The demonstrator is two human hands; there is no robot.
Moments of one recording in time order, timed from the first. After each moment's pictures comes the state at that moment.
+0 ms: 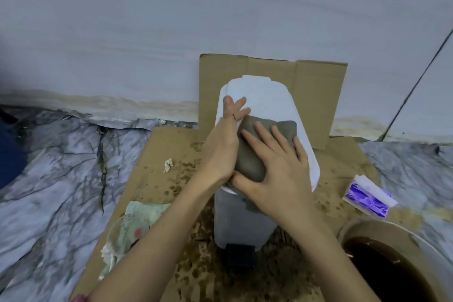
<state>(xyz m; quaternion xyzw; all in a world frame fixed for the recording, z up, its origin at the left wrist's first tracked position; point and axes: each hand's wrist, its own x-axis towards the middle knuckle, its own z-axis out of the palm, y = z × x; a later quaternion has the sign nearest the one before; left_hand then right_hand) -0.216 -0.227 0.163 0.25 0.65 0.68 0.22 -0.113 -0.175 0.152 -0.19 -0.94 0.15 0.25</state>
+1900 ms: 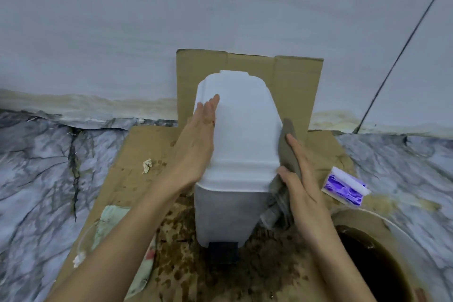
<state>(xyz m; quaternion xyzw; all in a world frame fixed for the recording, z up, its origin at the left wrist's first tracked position) -0.225 -0.233 0.151 0.31 0.71 0.60 0.18 -0.059 -0.136 0.122 -0.23 -0.77 0.50 0.32</state>
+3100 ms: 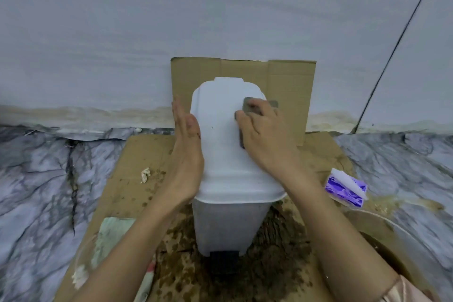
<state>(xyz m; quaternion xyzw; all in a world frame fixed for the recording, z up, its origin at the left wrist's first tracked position) -0.224 -0.221 0.143 0.27 0.69 0.67 0.09 -0.136 -0.134 0.185 -0.22 -0.90 0.26 0.26</state>
